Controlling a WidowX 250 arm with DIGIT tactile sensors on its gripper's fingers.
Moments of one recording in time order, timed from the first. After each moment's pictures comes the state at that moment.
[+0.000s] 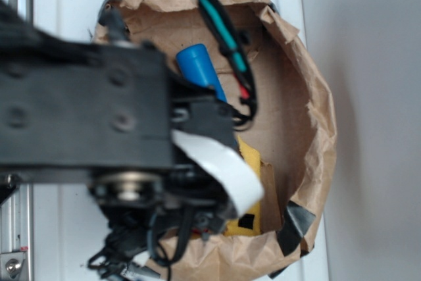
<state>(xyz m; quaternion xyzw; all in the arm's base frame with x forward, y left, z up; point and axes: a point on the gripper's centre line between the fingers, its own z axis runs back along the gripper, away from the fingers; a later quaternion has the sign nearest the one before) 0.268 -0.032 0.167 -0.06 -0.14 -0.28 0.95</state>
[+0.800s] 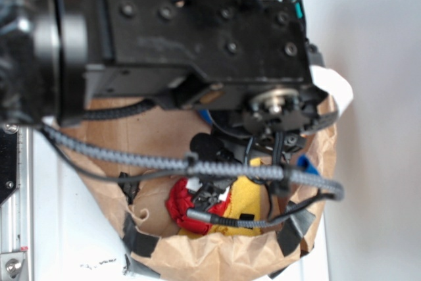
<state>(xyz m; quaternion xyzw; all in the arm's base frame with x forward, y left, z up) 0.305 0.017 0.134 -0.02 -0.10 -0.18 0.98</state>
